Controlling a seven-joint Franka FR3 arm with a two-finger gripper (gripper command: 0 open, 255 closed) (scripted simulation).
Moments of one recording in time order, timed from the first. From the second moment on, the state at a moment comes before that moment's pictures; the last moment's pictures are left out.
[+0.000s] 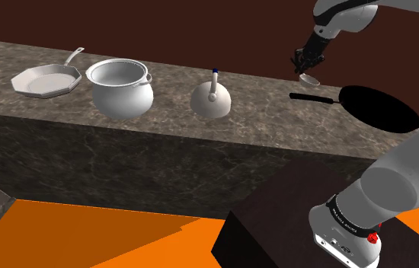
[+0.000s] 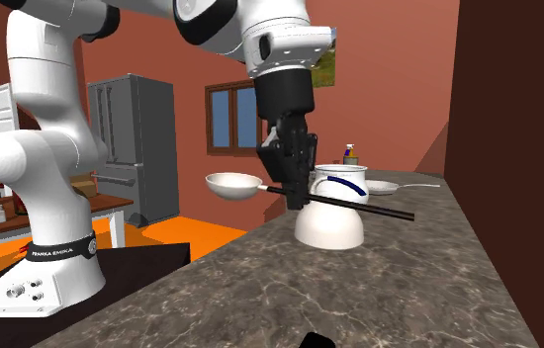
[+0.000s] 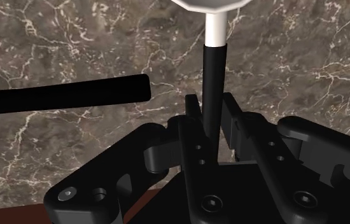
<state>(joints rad) -0.25 -0.01 -0.38 -2.07 0.10 2.18 0.07</state>
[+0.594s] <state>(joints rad) -0.25 -0.04 -0.38 -1.99 0.08 2.07 0.08</state>
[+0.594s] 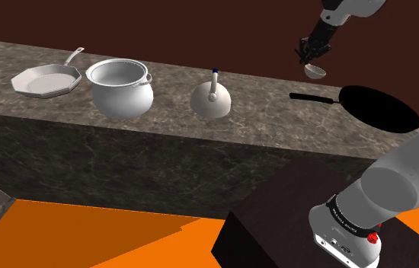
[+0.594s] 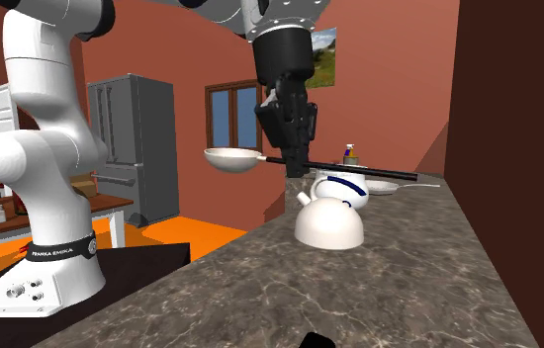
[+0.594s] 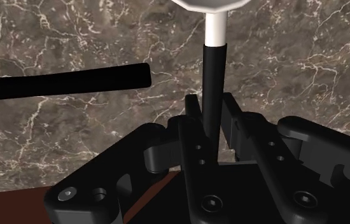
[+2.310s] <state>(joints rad) 0.02 0.05 -0.07 -1.88 0.01 2.08 0.70</state>
